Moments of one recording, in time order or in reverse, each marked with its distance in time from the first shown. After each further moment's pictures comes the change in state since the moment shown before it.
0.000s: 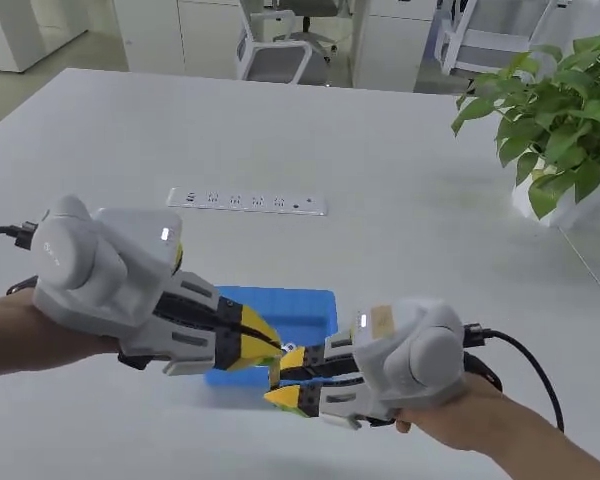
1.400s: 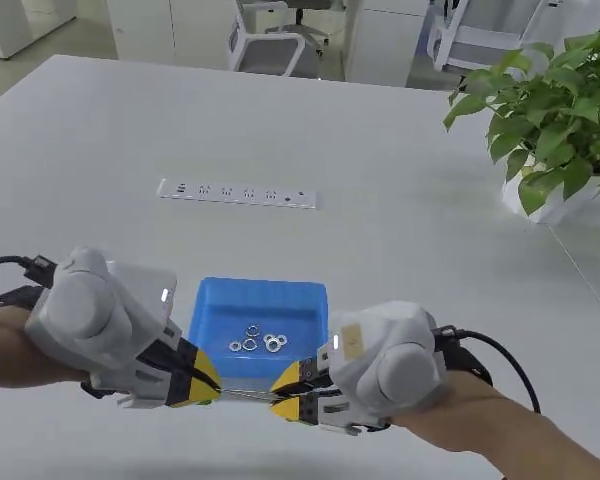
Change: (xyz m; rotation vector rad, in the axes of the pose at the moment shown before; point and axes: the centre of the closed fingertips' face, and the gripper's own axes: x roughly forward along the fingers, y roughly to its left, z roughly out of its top) left arm 0.003 -0.015 -0.095 0.041 0.306 -0.055; right arm 0.004 0.014 -0.032 -0.131 0.197 0.050
